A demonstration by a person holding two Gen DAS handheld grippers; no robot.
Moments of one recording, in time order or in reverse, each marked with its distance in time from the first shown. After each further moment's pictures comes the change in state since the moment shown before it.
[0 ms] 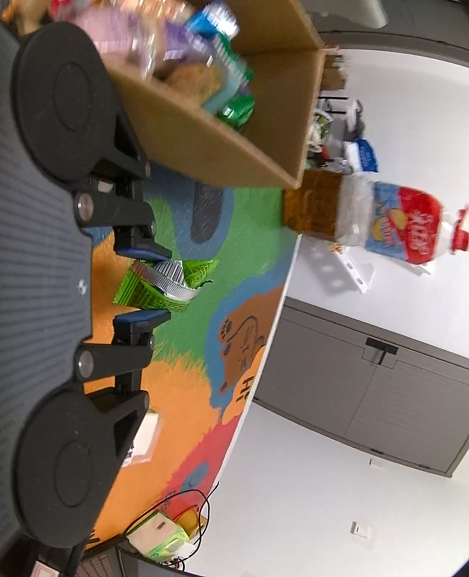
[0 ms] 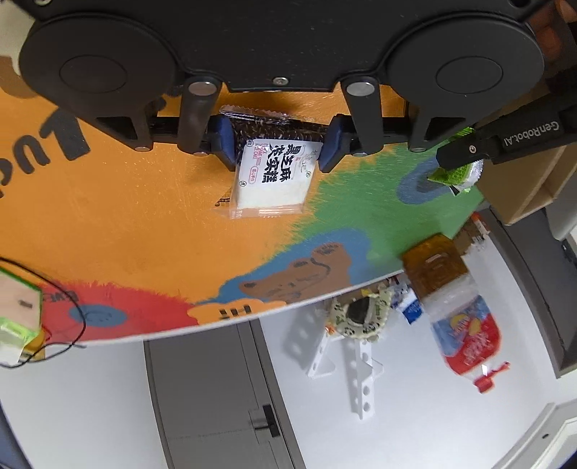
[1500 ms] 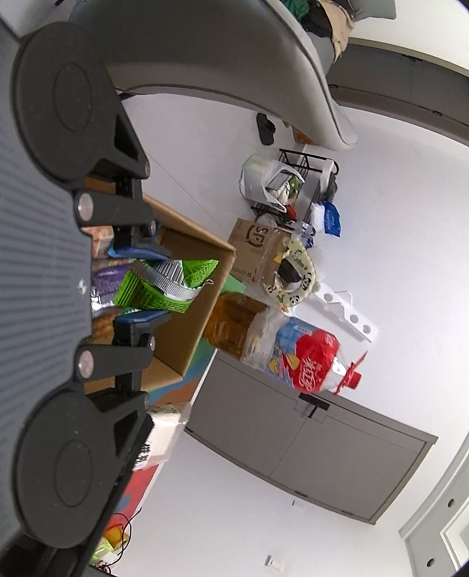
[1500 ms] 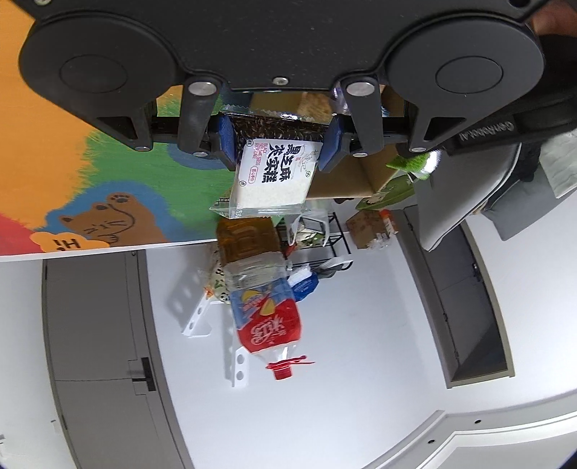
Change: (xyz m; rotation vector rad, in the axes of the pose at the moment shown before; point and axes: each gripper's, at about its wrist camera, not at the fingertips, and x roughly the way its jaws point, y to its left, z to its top) left arm -0.087 0.156 0.047 -0.167 -0.136 0.076; right arm -0.033 0.179 -0.003 -0.192 -0.100 0.277
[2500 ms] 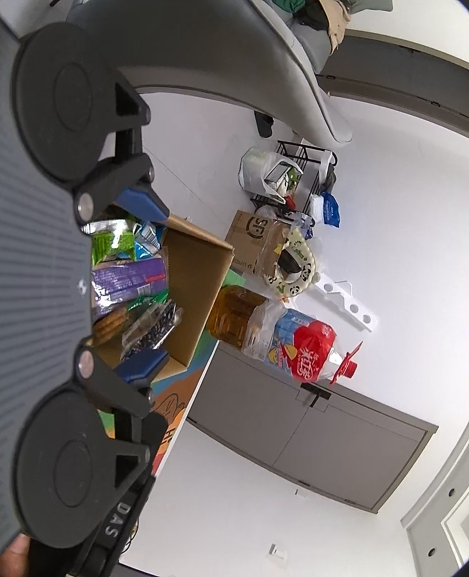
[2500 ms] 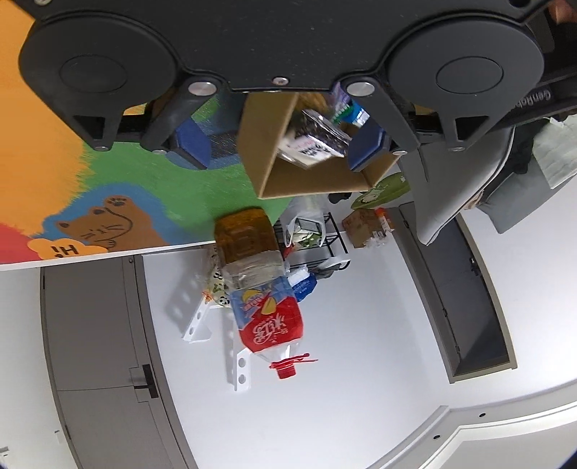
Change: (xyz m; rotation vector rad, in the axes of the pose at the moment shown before) left arm -0.022 0.001 0.001 0.030 0.003 -0.037; right arm -0.012 -0.011 0.005 0.043 0.009 0.002
